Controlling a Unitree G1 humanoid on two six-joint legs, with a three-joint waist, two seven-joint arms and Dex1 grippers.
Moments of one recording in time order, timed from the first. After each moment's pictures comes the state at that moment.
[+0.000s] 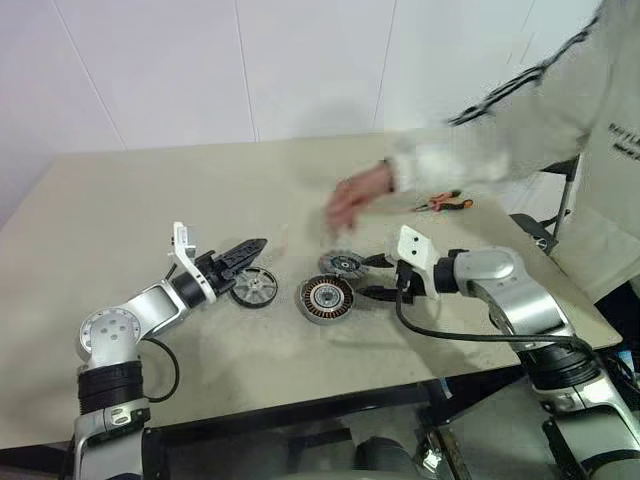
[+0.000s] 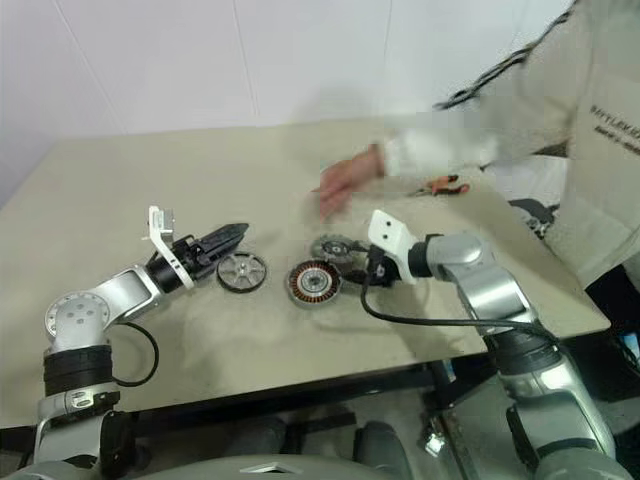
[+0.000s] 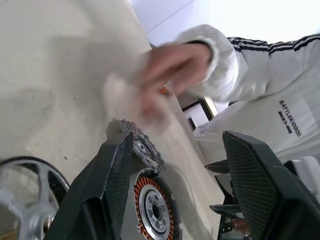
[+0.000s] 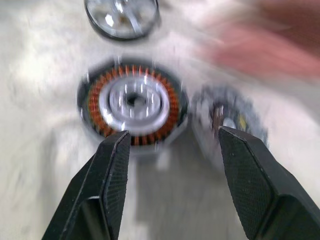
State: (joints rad) left arm -0.37 0.37 0.41 0.10 -1.16 1.10 -0.37; right arm -0.52 -0.63 0.24 -0.07 0.16 0.47 1.05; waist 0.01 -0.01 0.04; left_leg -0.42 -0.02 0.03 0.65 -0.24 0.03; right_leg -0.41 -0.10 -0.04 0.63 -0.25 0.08
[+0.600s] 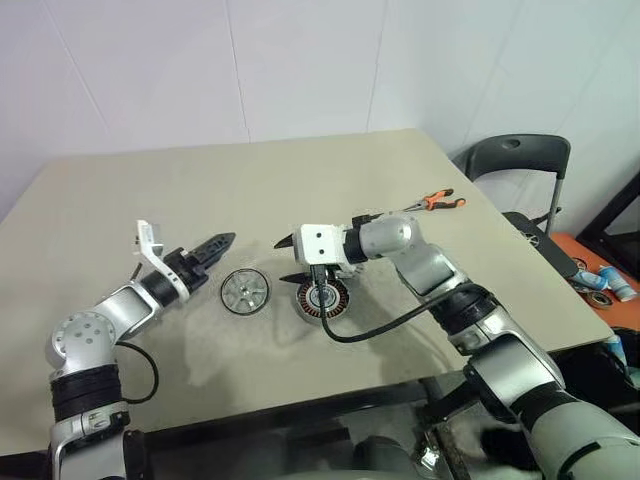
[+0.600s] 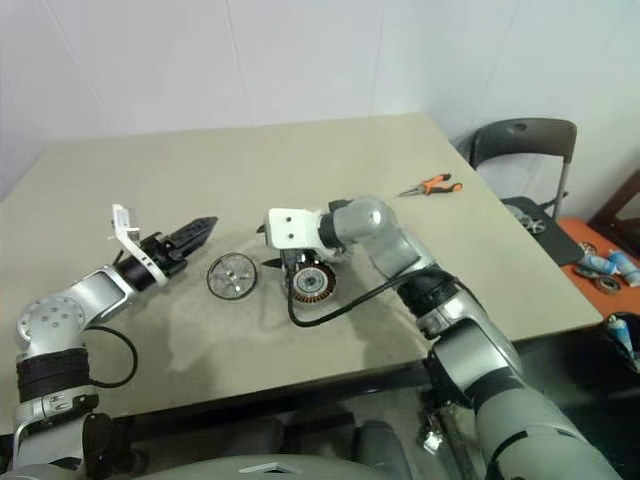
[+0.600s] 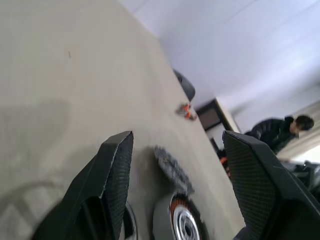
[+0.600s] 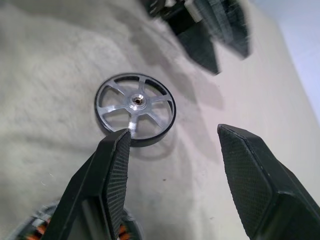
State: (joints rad) left arm -0.34 0.43 0.50 0.11 -1.12 1.03 -0.39; right arm -0.89 -0.30 0.51 0.42 -0.10 -0.11 1.06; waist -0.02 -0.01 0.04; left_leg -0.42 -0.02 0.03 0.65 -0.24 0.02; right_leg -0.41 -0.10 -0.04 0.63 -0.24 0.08
